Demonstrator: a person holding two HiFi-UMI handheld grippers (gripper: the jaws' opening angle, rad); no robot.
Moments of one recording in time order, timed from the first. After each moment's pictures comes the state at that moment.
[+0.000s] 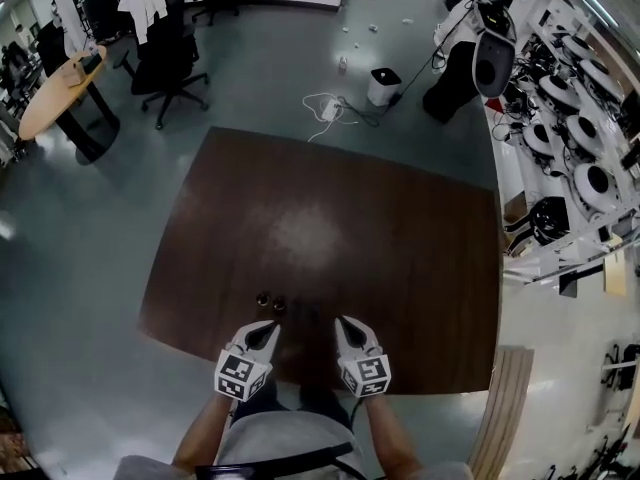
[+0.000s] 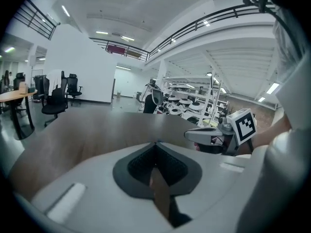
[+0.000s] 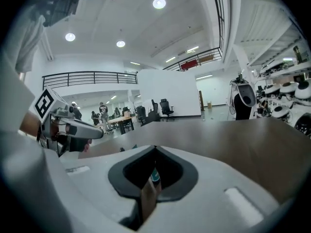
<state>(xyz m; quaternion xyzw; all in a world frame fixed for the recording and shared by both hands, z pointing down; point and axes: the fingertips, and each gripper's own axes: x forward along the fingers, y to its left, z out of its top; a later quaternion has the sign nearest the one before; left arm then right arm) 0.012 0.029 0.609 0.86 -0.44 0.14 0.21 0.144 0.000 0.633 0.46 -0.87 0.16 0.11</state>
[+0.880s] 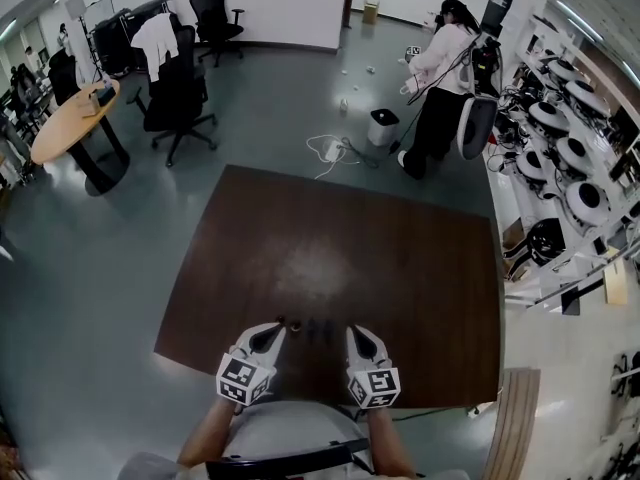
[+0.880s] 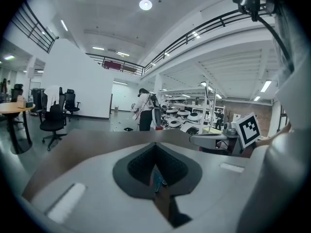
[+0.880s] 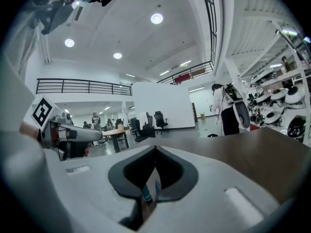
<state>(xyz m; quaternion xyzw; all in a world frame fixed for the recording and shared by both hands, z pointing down) -0.022 0.004 0.540 0.88 -0.44 0.09 0.14 0.126 -0.011 0.567 0.51 -0.85 0.13 0.04</state>
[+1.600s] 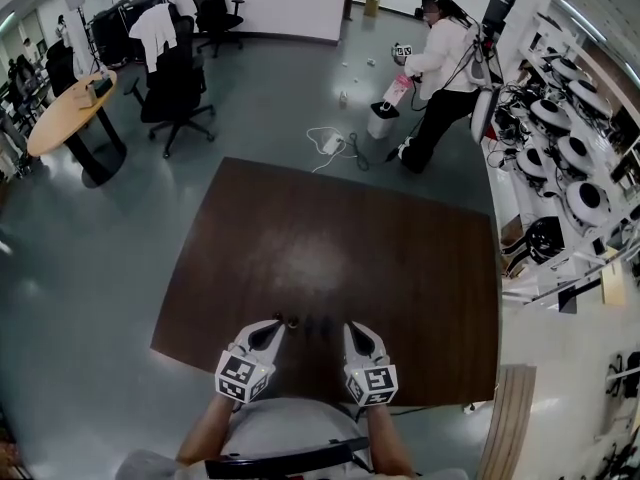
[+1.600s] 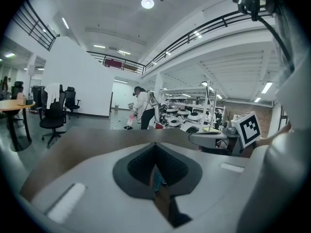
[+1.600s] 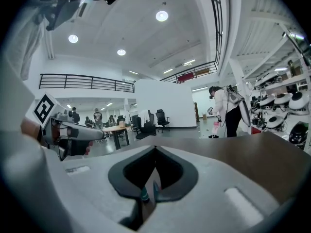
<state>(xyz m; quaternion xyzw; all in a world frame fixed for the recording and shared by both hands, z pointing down) -0.019 -0.001 0.548 0.88 -0.44 0.09 0.15 0.123 -0.017 0.569 0.50 -0.86 0.12 0.06</state>
